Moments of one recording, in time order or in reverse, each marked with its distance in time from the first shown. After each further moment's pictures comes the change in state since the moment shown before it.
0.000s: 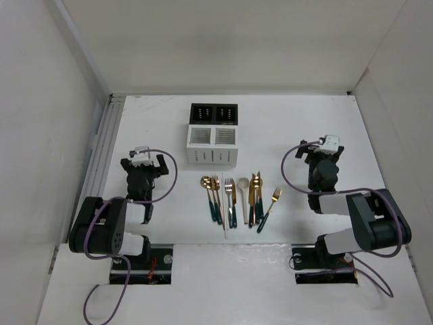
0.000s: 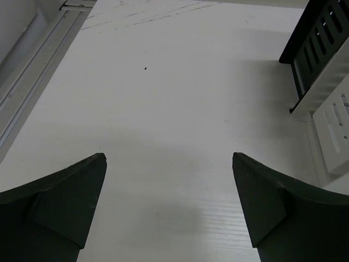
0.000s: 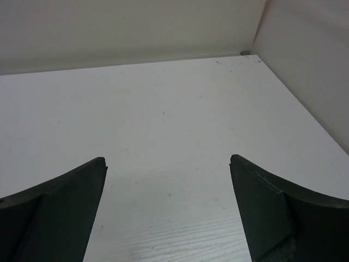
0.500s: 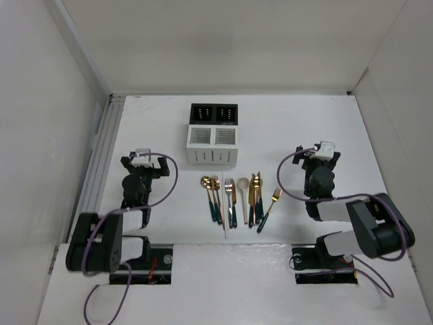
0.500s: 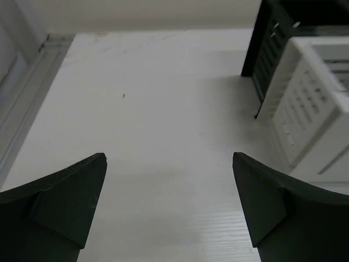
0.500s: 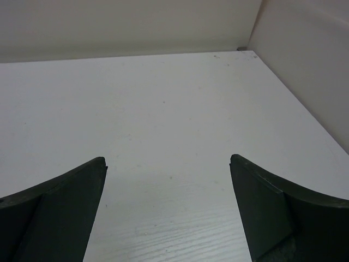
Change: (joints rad) left arm 0.025 -0.074 -0.012 -0.013 0.132 0.031; right arm 0.096 -0.019 -0.070 0.062 0.114 -0.038
